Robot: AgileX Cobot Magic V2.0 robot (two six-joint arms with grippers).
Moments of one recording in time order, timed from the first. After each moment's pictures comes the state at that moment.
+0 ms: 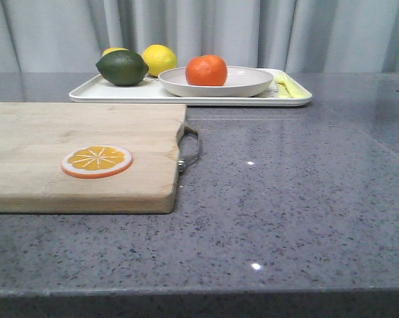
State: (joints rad) left arm -0.73 0.63 -0.37 -1.13 -0.23 1.06; right arm 0.13 1.39 -1.67 0.48 0.69 -0.44
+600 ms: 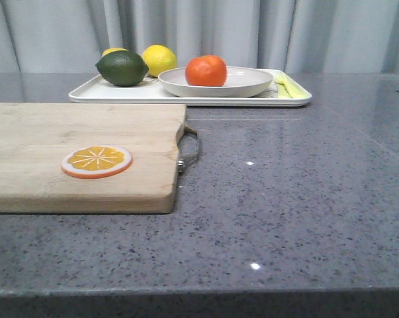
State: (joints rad) left arm -0.73 0.63 -0.37 -1.13 -0.23 1.06; right arm 0.13 0.39 -0.60 0.48 0.30 -0.53
